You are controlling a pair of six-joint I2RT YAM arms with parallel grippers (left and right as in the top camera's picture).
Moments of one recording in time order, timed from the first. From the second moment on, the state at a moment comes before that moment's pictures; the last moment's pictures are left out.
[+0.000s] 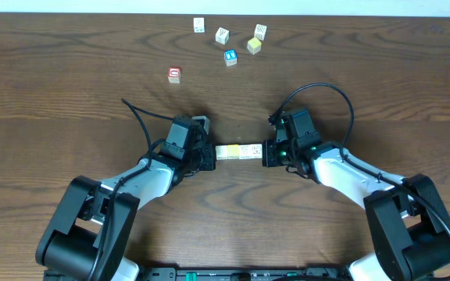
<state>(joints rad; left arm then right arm) -0.41 1.69 0.66 0.06 0.30 -0.46 0.42 1.71 0.79 -0.12 -0.27 0.38</state>
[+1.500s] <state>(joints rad) -0.45 1.68 0.67 0.04 0.19 -0.51 0.45 1.71 0.78 -0.06 -0.22 0.41</state>
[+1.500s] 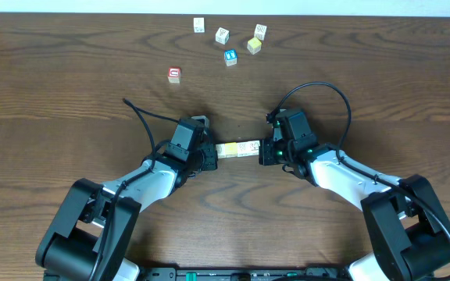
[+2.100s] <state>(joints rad) -0.46 1.68 0.71 -0.04 0.12 -0.51 0.48 1.71 0.78 -0.06 -0.20 0.44</state>
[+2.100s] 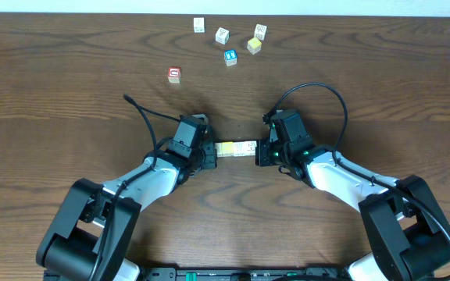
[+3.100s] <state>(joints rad) -0.47 1.68 0.72 -0.05 0.09 -0.51 0.50 1.71 0.80 -0.07 -0.16 0.44</state>
